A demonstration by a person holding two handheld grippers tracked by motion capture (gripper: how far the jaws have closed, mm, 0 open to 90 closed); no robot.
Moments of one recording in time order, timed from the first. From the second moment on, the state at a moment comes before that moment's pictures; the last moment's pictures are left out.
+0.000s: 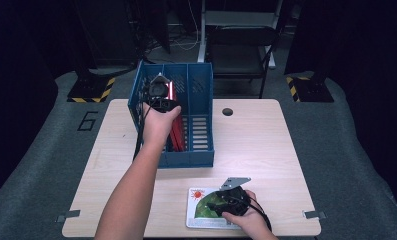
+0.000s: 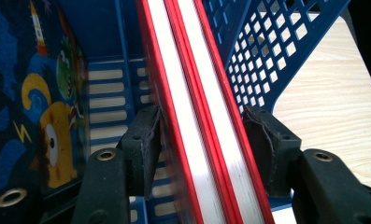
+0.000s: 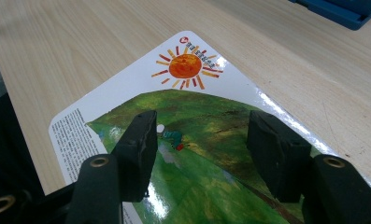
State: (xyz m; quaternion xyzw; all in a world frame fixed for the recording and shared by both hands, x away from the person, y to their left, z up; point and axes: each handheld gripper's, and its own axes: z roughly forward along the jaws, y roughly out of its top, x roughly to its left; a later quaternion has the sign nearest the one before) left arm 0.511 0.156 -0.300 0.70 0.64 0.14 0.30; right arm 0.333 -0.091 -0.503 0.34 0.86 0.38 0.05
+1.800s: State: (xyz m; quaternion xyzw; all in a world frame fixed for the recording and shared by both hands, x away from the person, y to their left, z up) left arm 0.520 0.143 -0.308 0.70 0.66 0.16 0.23; right arm 0.335 -0.093 -0.503 0.34 0.86 0.38 0.04
